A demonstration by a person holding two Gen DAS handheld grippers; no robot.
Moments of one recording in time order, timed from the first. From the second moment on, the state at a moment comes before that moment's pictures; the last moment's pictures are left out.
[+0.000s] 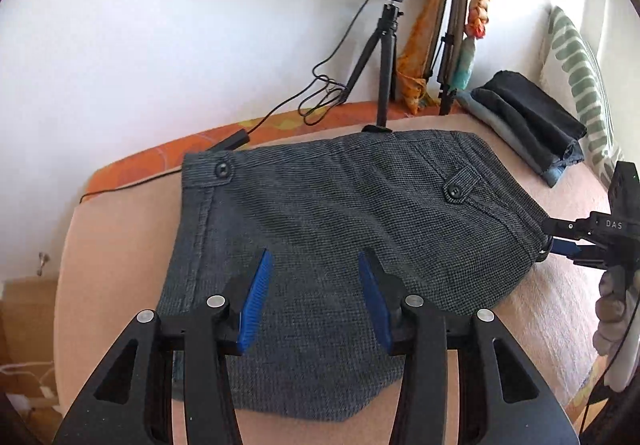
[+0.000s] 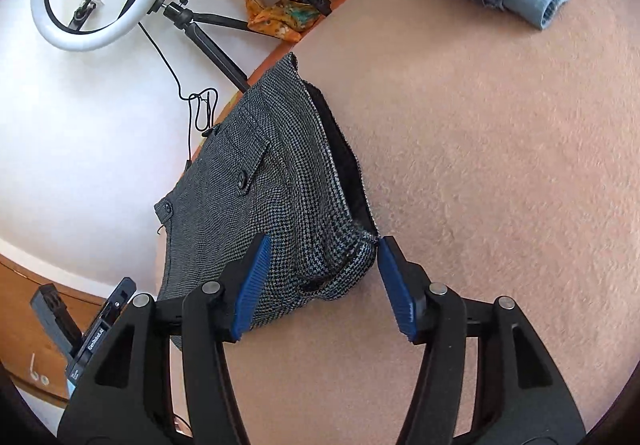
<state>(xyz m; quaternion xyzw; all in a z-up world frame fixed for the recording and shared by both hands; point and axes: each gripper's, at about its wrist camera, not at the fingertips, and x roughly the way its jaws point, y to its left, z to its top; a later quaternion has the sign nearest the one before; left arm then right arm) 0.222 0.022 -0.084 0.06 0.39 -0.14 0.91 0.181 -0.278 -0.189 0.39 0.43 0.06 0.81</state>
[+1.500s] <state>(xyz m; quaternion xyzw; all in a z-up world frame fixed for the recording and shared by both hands) 0.196 0.066 -0.075 0.00 0.37 -0.13 0.92 0.225 -0.181 -0.072 0.17 0.36 0.06 0.91</state>
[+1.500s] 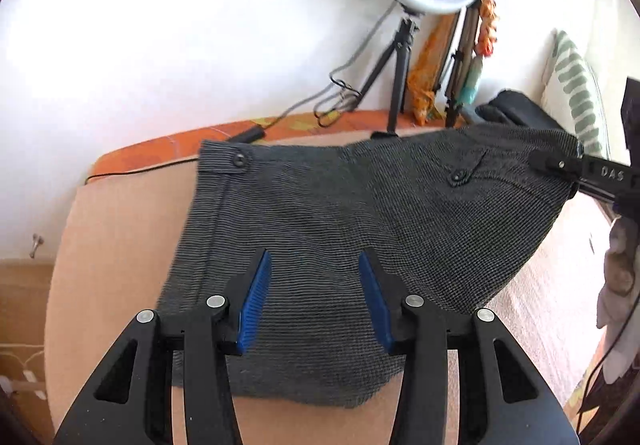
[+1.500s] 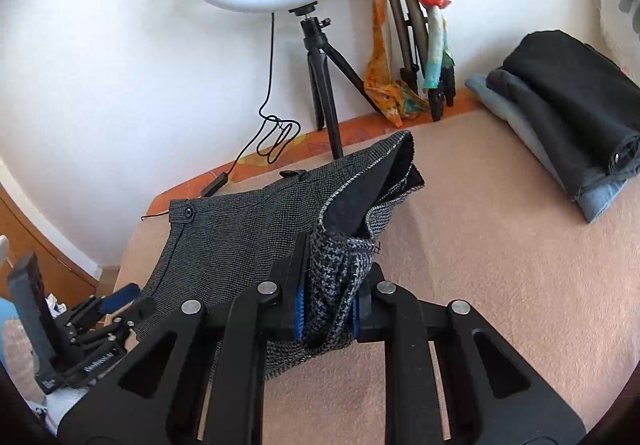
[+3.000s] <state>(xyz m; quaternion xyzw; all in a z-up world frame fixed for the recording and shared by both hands) 0.143 0.220 -0.058 -0.12 0.31 0.00 0.94 0.245 0.085 -0.096 0.01 0.38 0.42 0.82</state>
